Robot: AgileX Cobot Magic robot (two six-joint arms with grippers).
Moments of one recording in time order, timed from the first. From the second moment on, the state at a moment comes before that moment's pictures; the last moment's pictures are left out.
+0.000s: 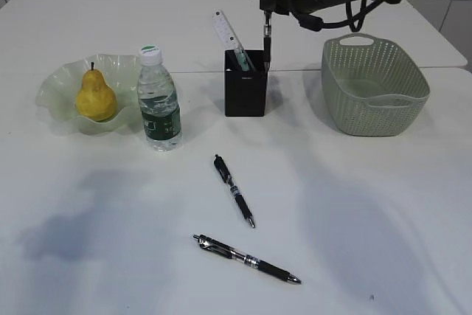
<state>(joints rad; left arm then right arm) -0.18 1.22 -0.67 0.07 0.74 -0.27 0.24 2.15 -1.83 0.74 0.34 -0.58</state>
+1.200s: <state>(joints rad) -0.18 1.22 -0.67 0.07 0.71 -0.27 0.24 2.40 -2.03 1.27 0.28 -1.24</state>
